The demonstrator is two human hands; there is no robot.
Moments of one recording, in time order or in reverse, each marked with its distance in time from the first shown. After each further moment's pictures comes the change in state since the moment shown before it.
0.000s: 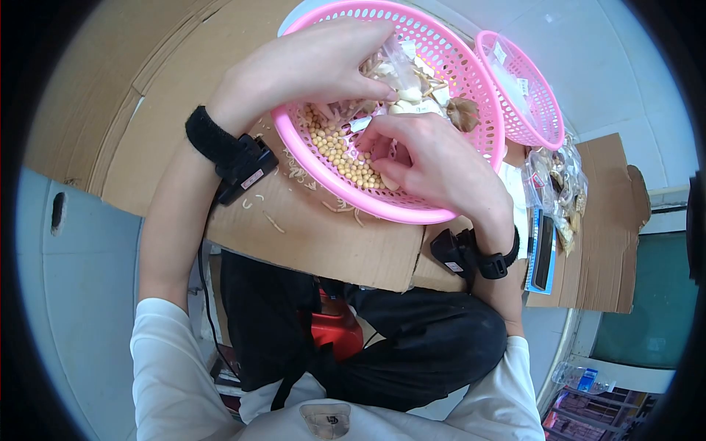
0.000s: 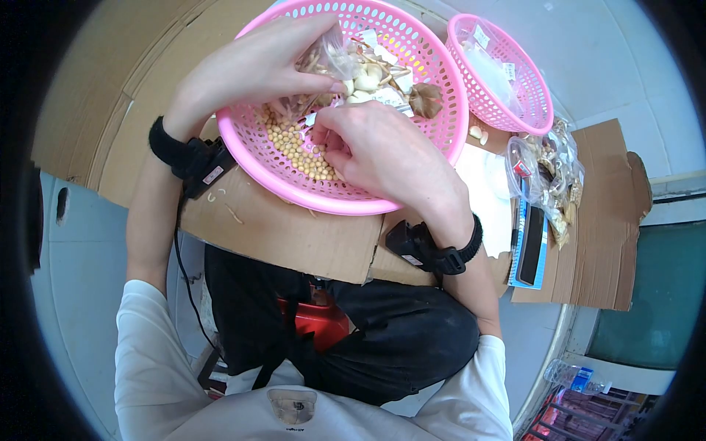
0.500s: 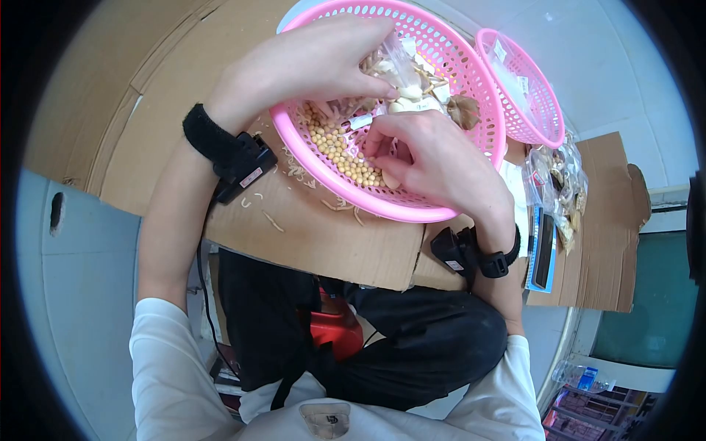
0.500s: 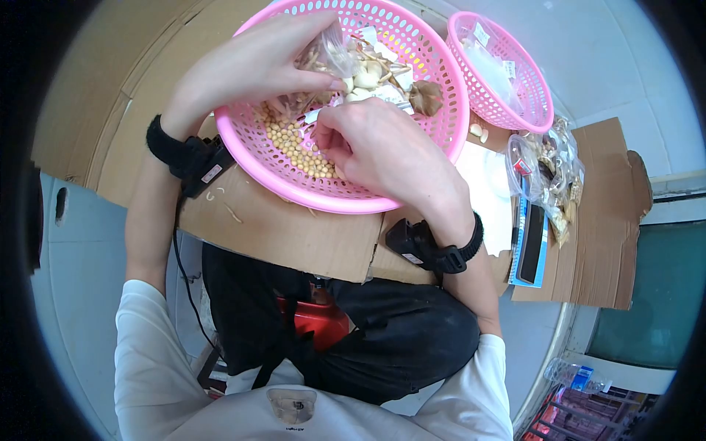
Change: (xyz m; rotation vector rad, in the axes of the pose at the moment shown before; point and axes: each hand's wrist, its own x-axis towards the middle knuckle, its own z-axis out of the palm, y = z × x) left_hand -0.003 0.035 -0.029 -0.064 -0.127 -0.108; right_hand 0.000 0.003 0.001 -0.005 0.009 -0.024
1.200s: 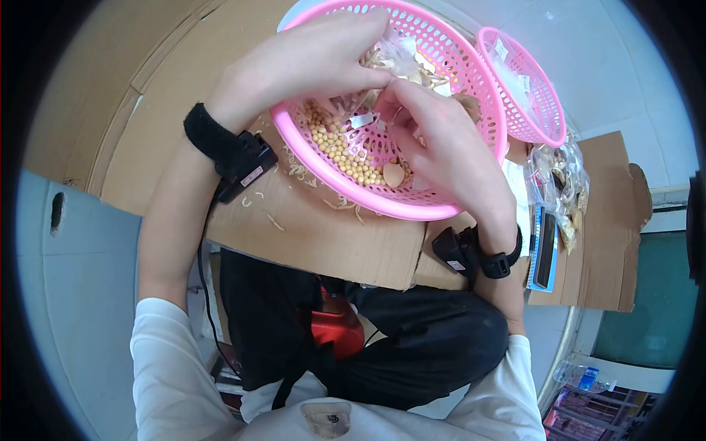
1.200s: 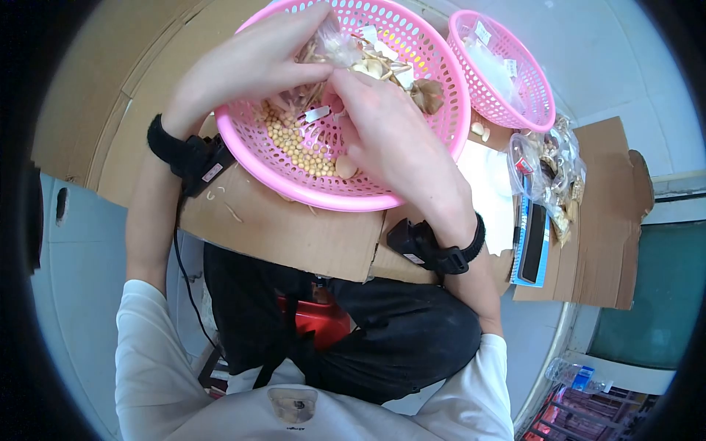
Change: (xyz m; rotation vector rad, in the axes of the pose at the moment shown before) left_hand 0.008 -0.011 0.004 -0.019 -0.136 -0.192; right_hand 0.001 0.003 0.002 -0.039 0.247 -0.016
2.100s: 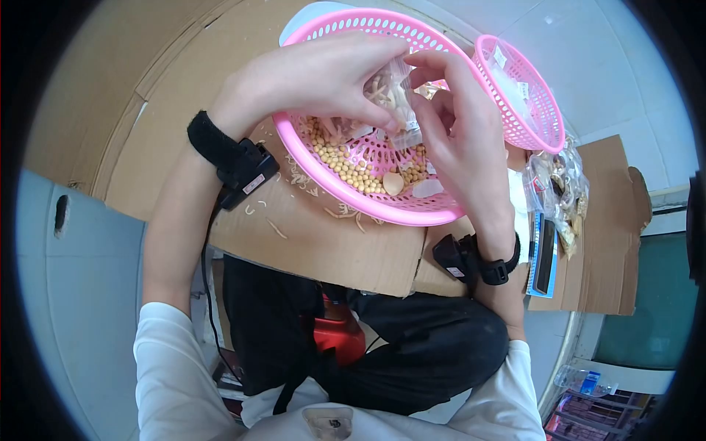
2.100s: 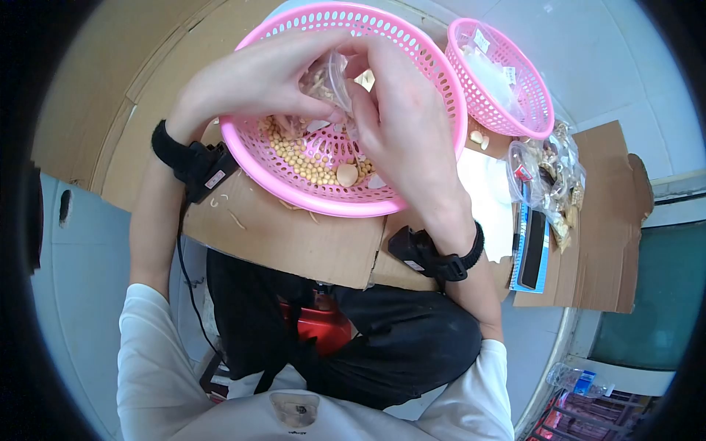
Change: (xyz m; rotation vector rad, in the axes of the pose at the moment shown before) left_hand 0.000 -0.008 0.012 -0.073 0.056 0.264; right_hand 0.005 -0.010 -0.009 0.072 0.374 -0.027
